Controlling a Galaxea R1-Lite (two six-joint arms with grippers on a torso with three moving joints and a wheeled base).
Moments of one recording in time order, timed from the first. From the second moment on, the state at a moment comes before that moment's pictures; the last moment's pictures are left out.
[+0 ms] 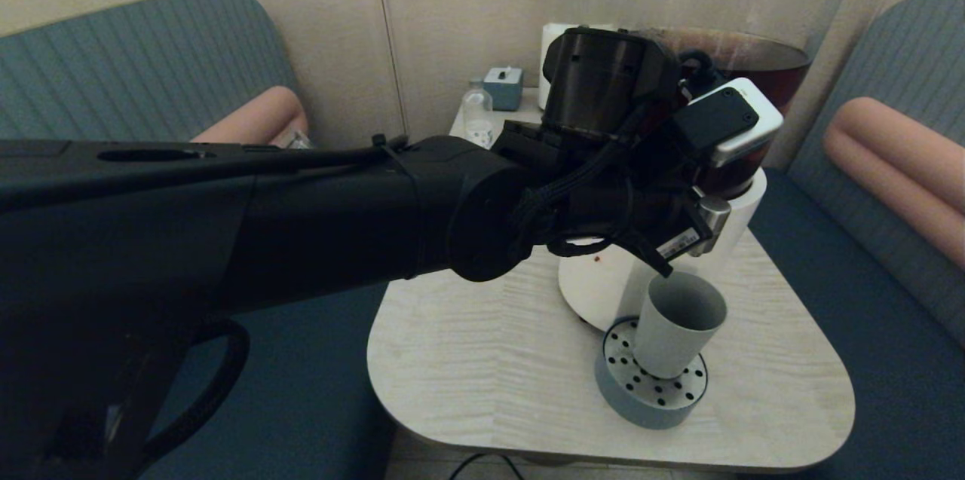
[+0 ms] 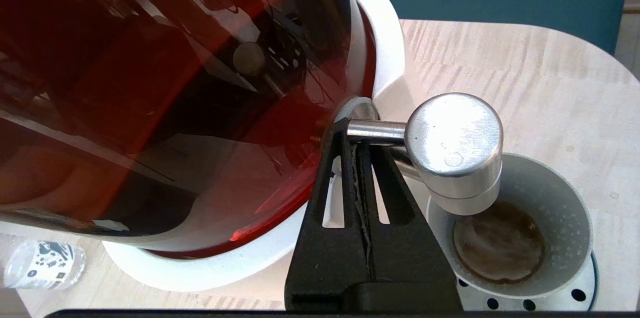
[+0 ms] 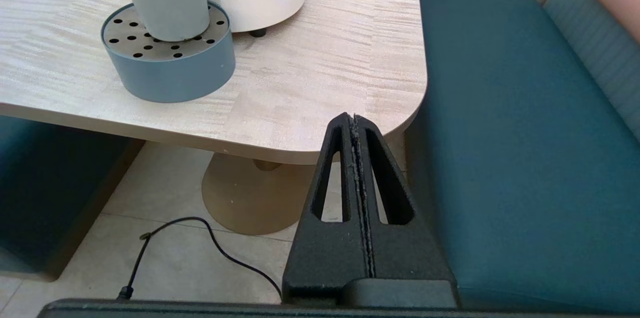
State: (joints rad) left arm -0.91 2.15 -1.93 -0.01 -0.08 0.60; right arm 0.00 0.00 0.00 0.00 0.01 -0.04
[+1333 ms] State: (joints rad) left arm -0.88 1.97 -1.58 -0.12 -0.04 0.50; right arm 0.00 0.00 0.00 0.00 0.01 -0.04
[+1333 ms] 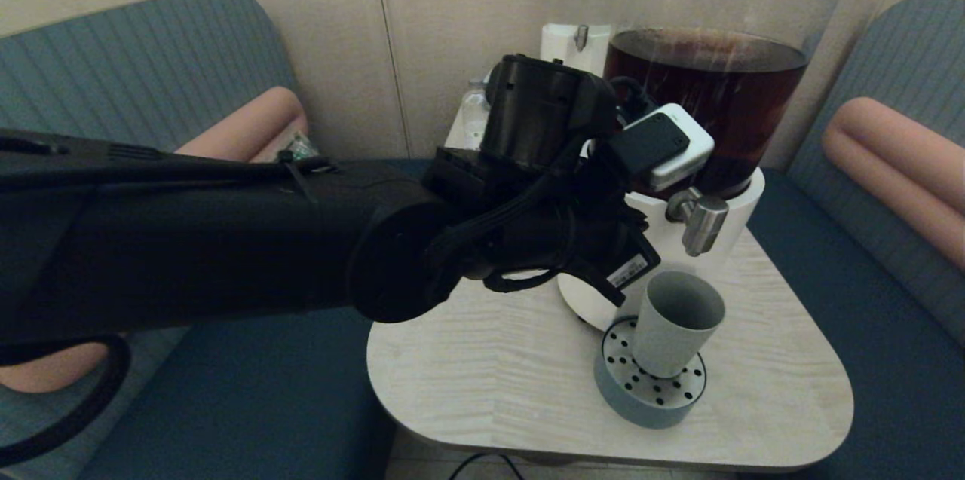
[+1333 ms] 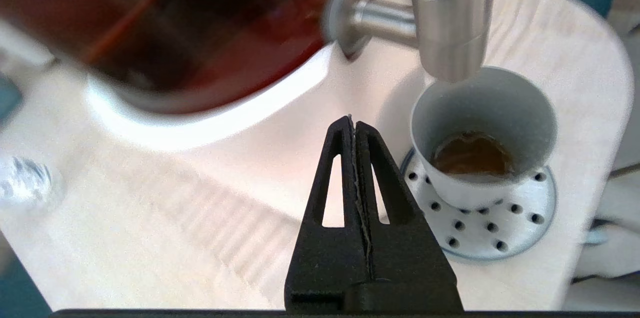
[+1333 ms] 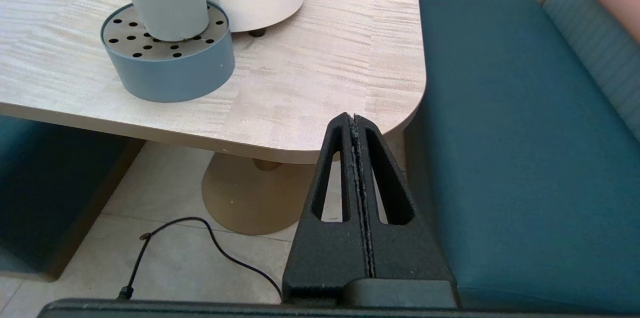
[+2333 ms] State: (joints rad) left arm -0.70 1.25 -0.67 -0.63 -0.30 -0.09; right arm 0.00 0.00 0.00 0.00 0.01 -0.04
